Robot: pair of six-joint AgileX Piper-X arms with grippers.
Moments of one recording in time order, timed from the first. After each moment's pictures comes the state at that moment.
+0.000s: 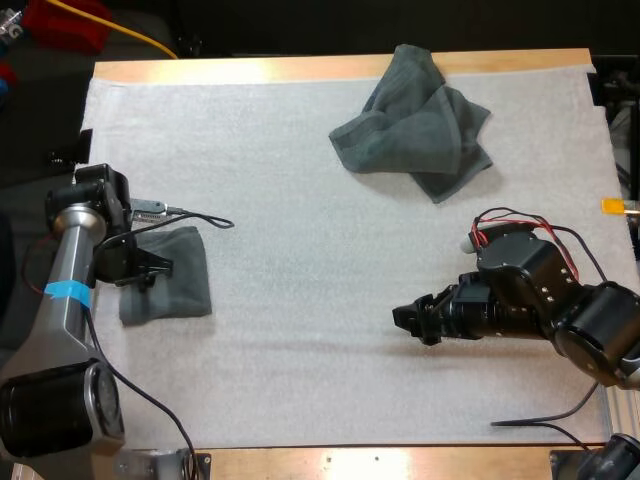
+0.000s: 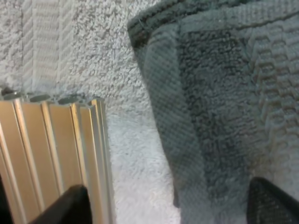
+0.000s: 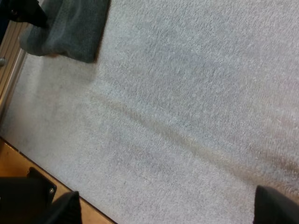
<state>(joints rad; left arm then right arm) 0.23 1.64 -1.11 1.12 -0.29 -1.59 0.74 1.03 -1.01 0.98 -0.27 -1.36</state>
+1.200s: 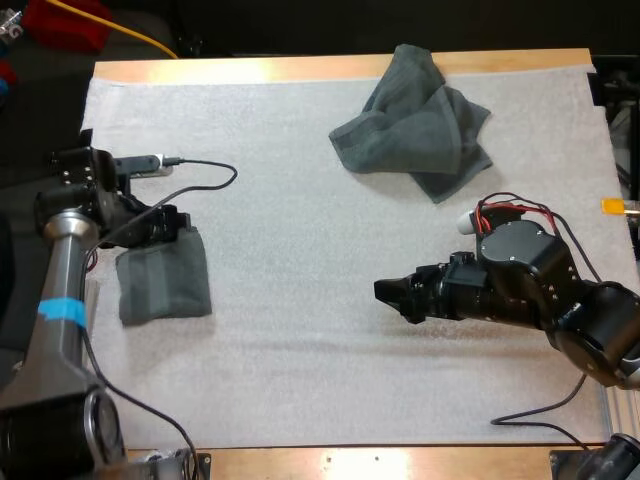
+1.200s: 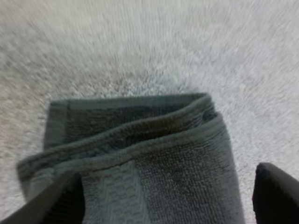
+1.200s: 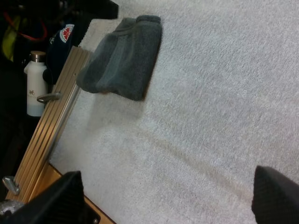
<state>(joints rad) 0.23 1.57 -1.12 0.91 0.15 -1.66 0.74 1.03 -1.01 0.78 -0.29 -1.30</state>
